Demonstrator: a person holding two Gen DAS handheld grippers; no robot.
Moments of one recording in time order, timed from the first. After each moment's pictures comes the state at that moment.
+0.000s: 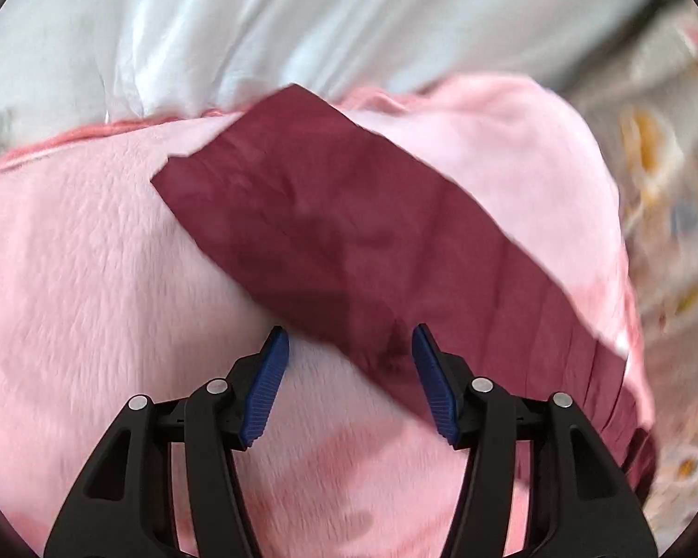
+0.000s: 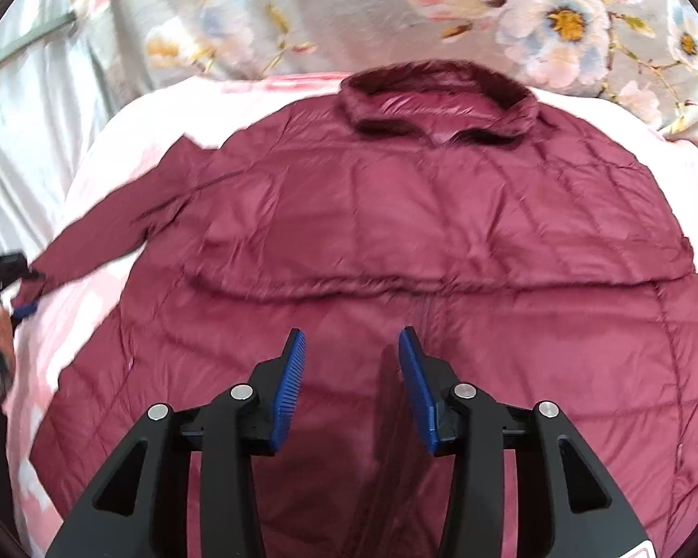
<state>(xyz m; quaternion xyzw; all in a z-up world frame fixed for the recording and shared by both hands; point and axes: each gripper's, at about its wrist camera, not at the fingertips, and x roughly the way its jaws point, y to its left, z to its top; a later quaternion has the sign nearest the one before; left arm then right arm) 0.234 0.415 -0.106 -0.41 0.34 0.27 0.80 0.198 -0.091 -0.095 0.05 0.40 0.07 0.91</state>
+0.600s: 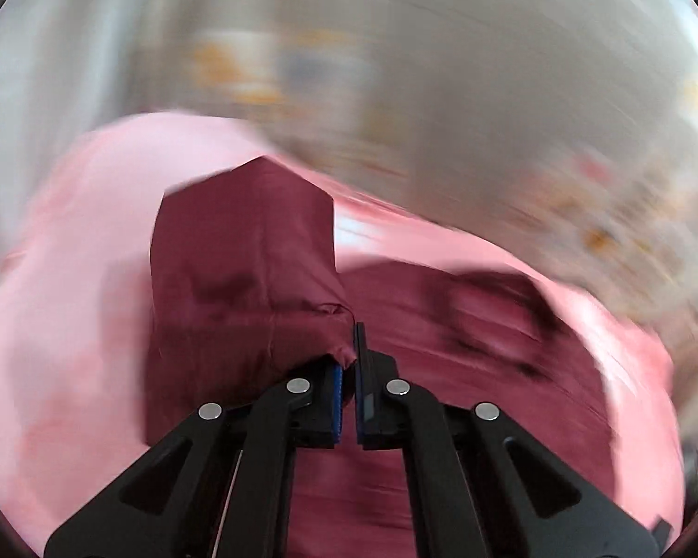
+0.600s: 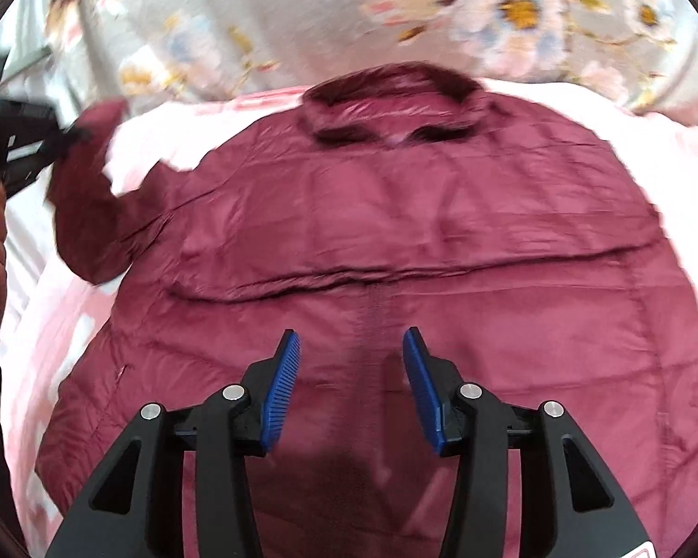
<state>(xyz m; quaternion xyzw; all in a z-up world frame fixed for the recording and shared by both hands) 0.312 0.088 0.036 -0.13 0.32 -0.08 0.93 0.178 -0.131 -0.089 0.10 0.38 0.03 0.92</state>
